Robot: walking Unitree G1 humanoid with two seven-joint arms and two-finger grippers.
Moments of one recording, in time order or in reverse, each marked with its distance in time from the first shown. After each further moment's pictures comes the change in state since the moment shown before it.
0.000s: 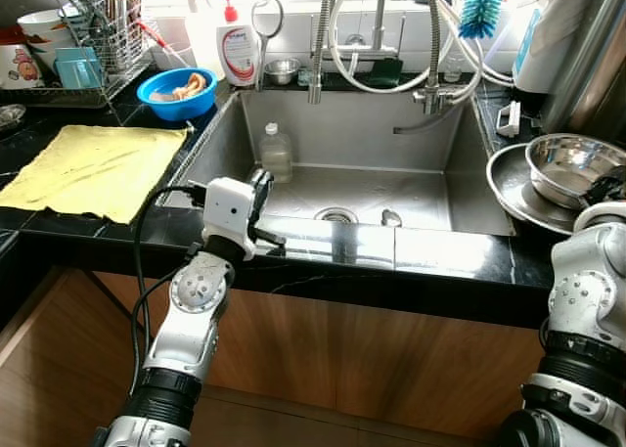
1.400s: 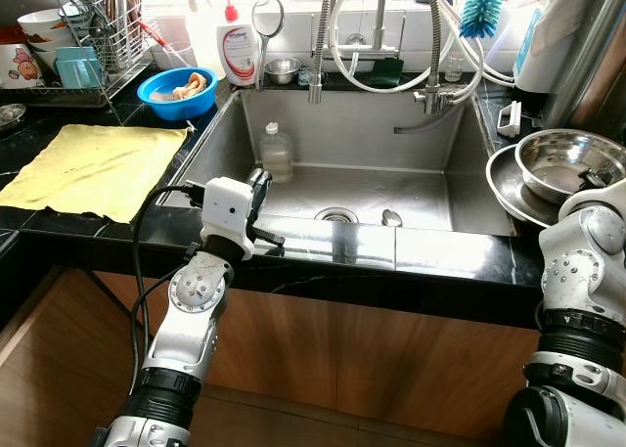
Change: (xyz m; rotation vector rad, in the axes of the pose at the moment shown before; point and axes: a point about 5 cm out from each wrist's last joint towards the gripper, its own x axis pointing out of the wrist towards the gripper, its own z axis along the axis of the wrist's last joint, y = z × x) left arm 0.000 0.002 0.000 0.001 0.000 0.008; right arm 0.009 0.014 -0.007 -0.075 0.056 -0.004
